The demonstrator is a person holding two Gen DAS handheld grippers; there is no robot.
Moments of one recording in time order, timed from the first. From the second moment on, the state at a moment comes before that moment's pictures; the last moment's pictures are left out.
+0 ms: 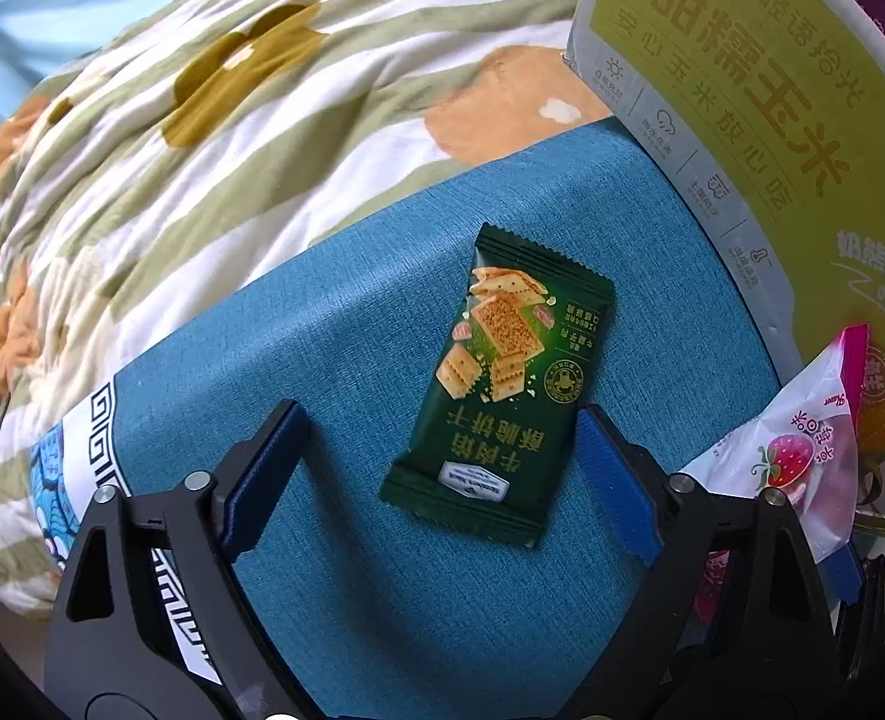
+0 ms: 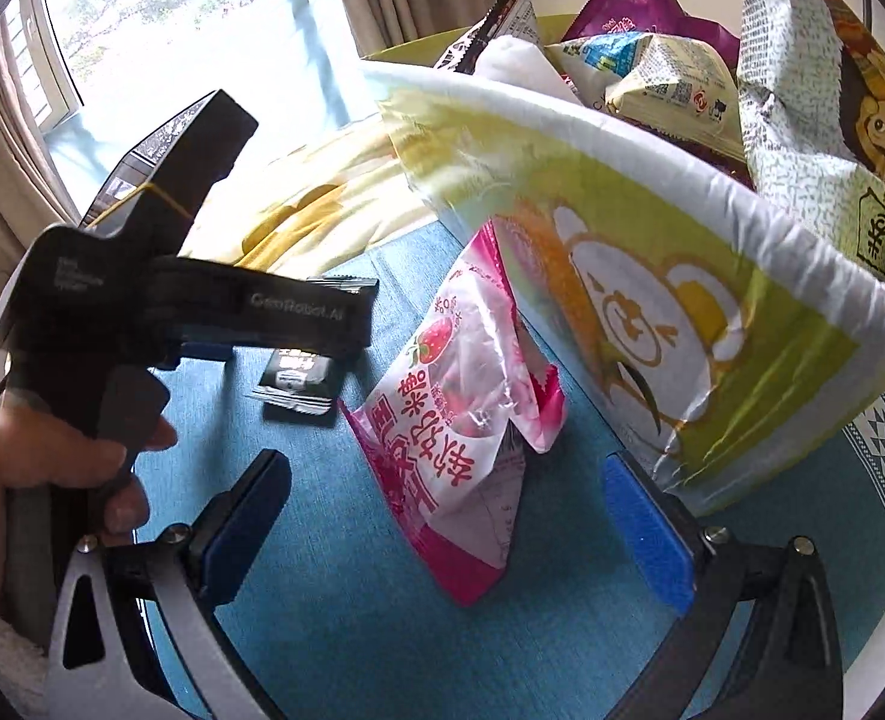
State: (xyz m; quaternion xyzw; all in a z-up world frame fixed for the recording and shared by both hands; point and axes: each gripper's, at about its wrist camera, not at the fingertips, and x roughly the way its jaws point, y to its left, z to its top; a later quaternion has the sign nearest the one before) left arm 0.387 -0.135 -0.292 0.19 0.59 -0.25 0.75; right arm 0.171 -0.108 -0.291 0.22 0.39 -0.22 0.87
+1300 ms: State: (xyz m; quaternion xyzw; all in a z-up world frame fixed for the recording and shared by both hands) left arm 0.348 -0.084 -0.281 0.18 0.57 -0.31 0.74; right arm 0.218 -0.119 -0.314 0.20 0.40 -0.21 0.87
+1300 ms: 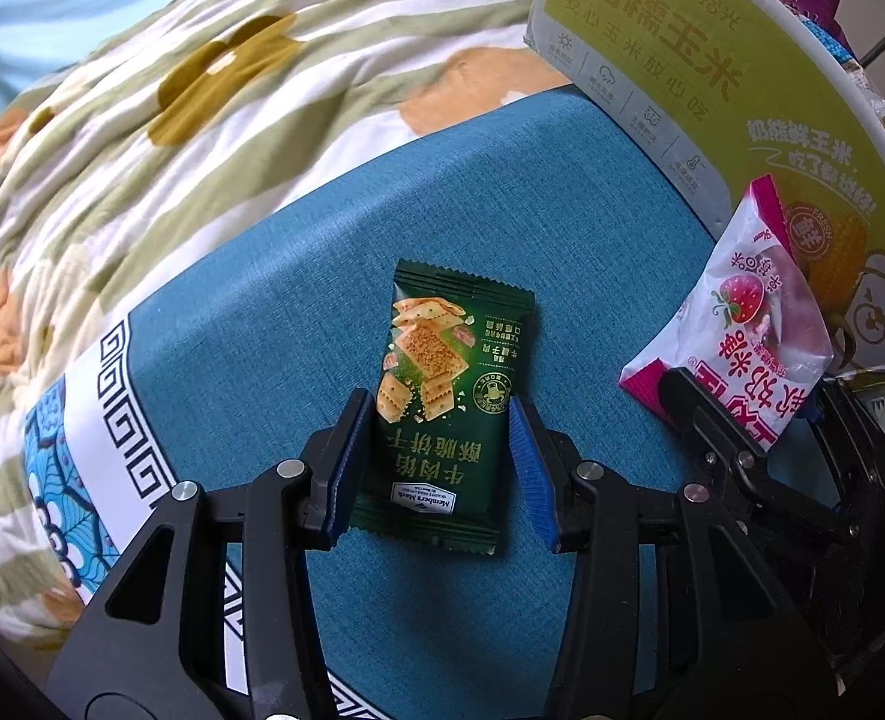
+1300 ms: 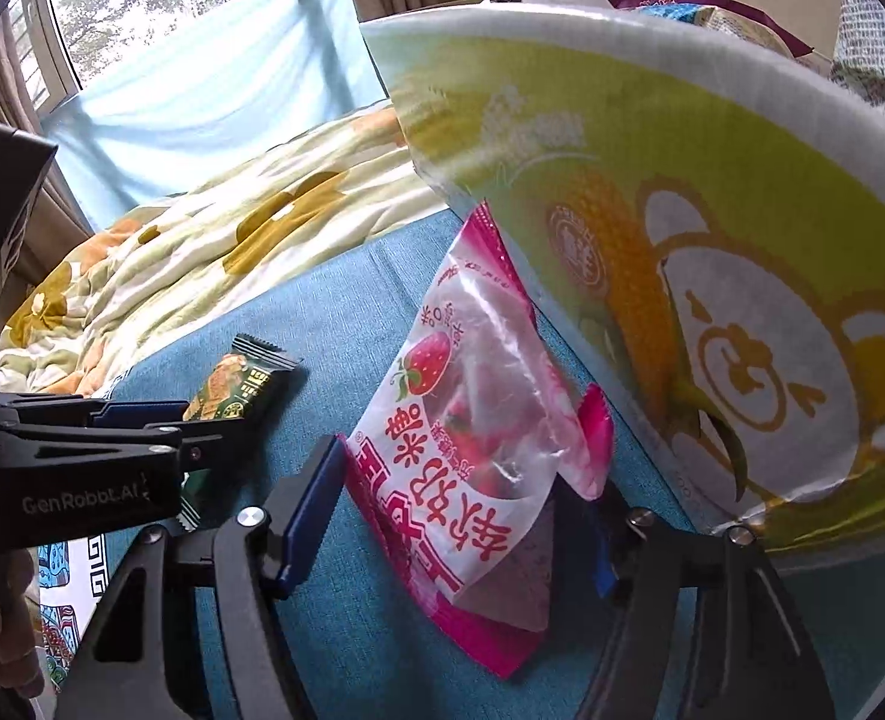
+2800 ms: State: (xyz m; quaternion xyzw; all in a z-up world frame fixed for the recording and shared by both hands) left arm 0.281 -0.187 -0.064 0.01 0.46 -0.31 0.83; right arm 0.123 -0.227 -0.101 0.14 0.28 -0.08 0.95
